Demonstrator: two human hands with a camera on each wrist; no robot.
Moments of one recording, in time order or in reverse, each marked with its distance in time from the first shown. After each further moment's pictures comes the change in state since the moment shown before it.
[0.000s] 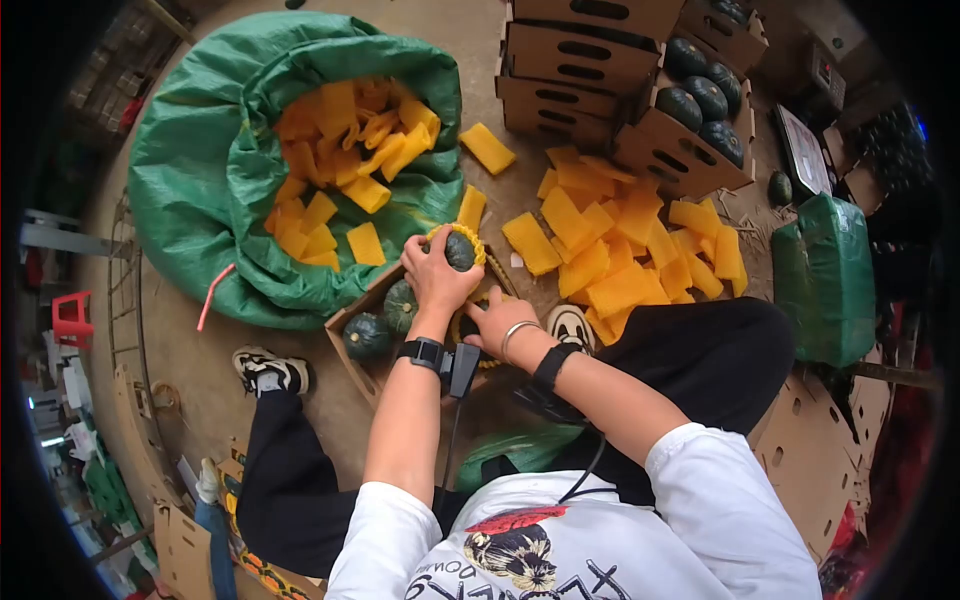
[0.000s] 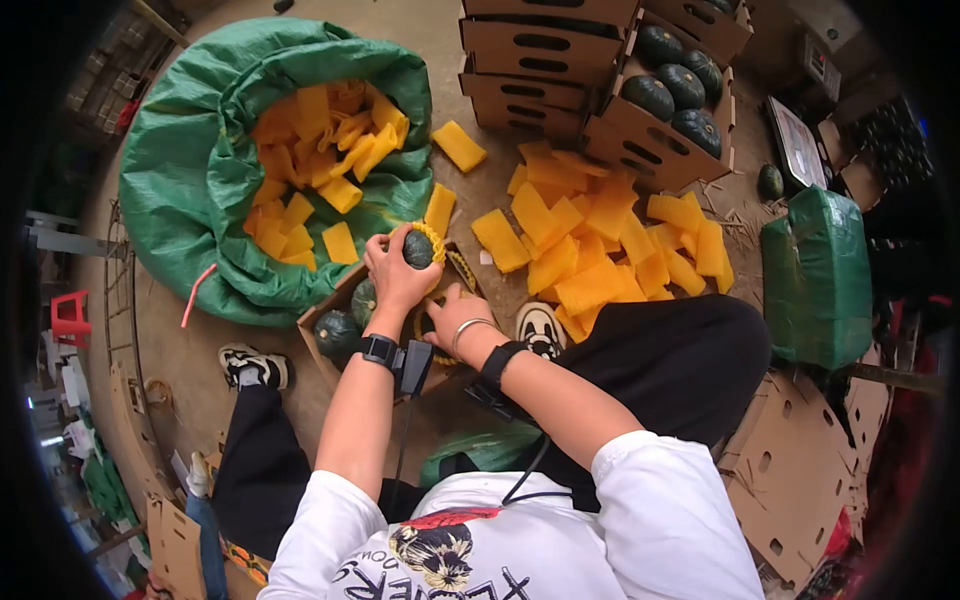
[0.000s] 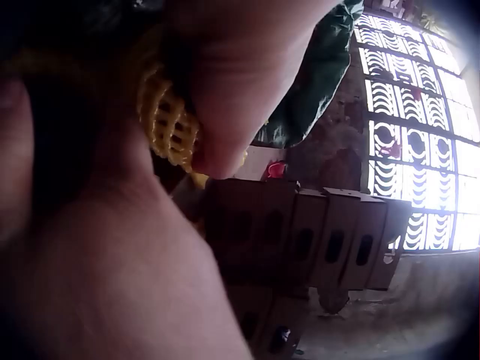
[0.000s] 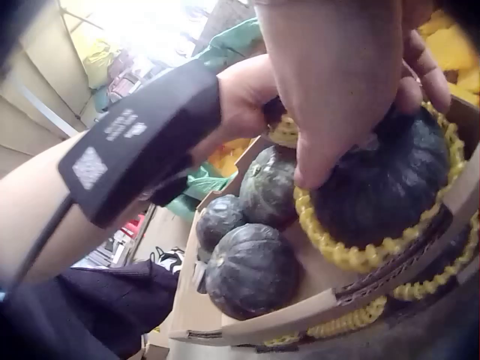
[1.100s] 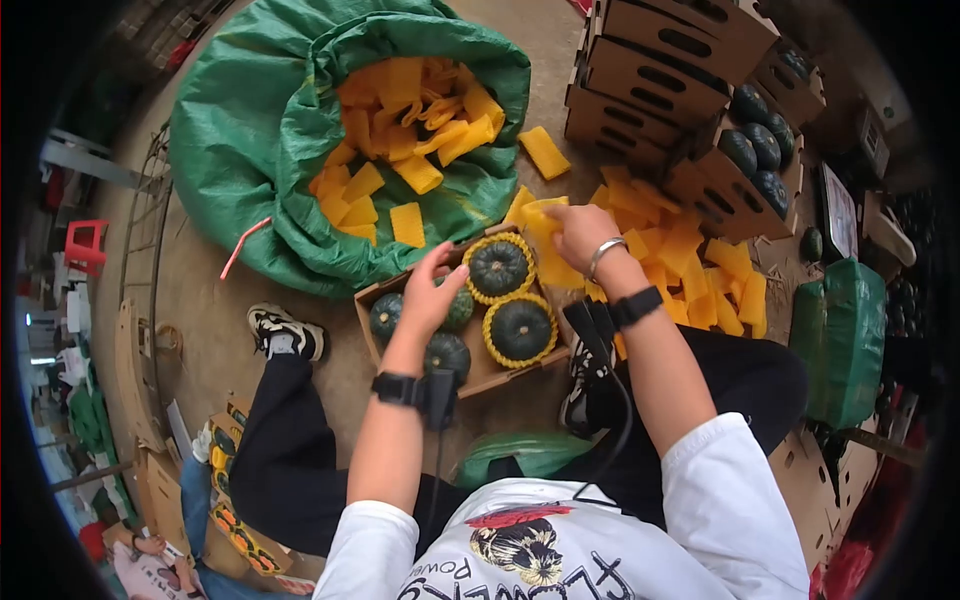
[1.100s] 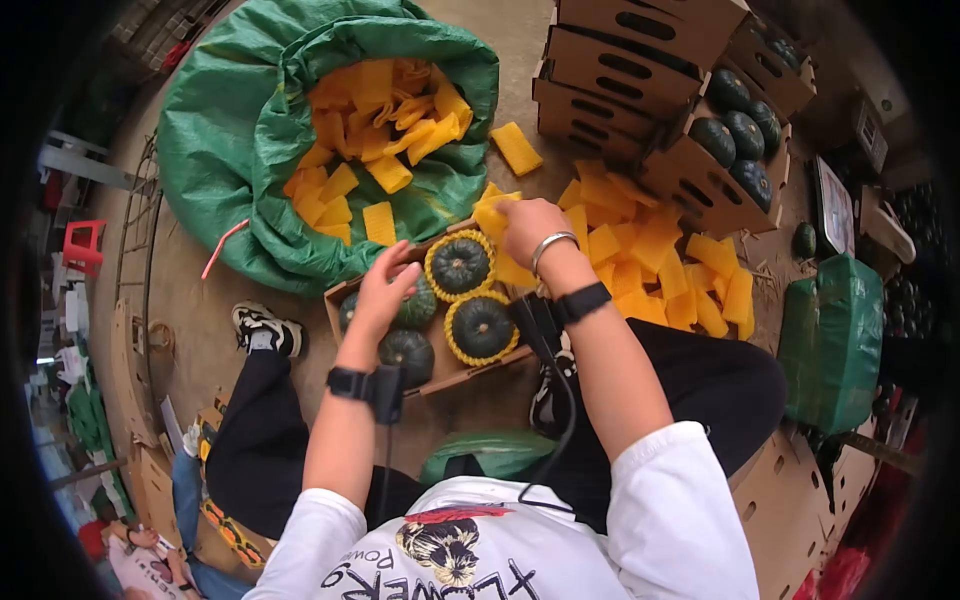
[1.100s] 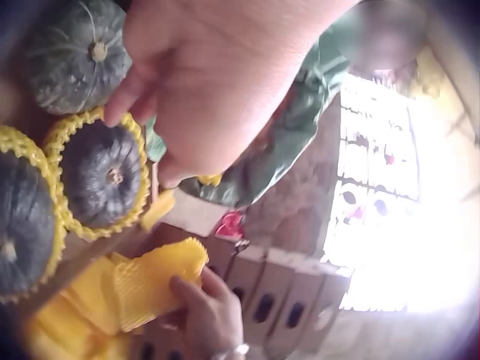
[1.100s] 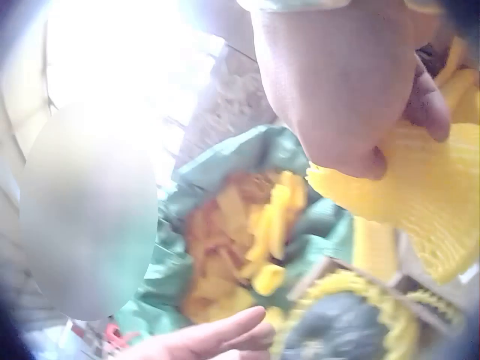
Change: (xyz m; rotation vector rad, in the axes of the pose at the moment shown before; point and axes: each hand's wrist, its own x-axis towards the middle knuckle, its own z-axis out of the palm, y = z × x) left_hand -0.020 -0.062 -0.060 -0.757 -0.214 -0.274; right_hand 0.030 0.057 -0.107 0.158 0.454 -0.011
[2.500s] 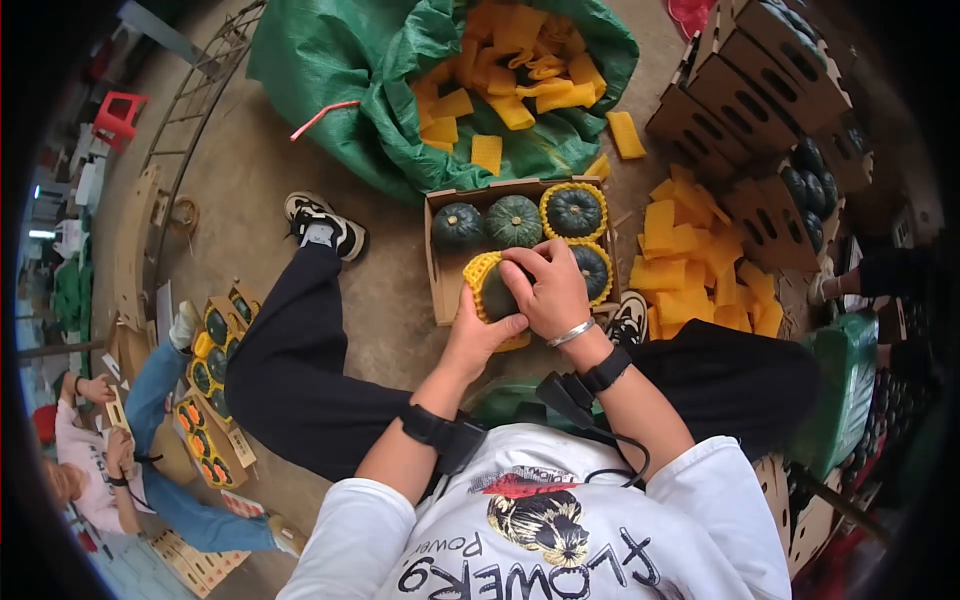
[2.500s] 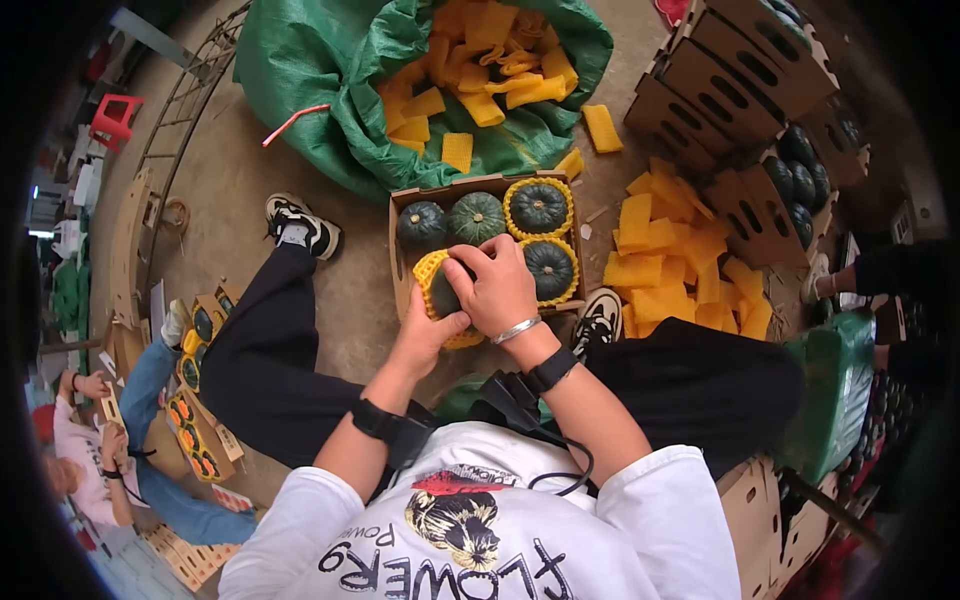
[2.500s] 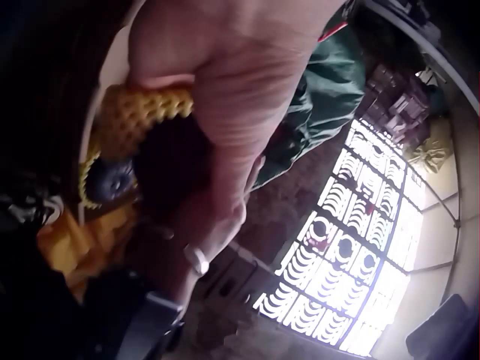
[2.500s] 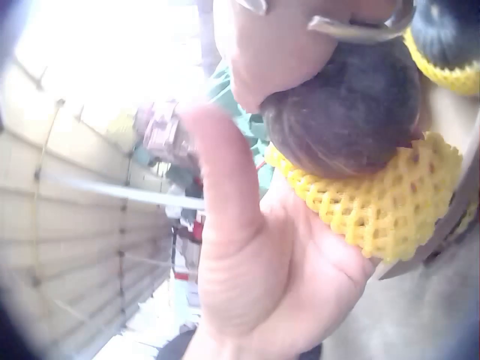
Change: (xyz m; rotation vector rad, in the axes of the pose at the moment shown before) left_hand -0.183 -0.014 -0.012 -0.701 0.074 -0.095; right_hand -0.128 -0.149 0.083 0.401 0.248 -0.314
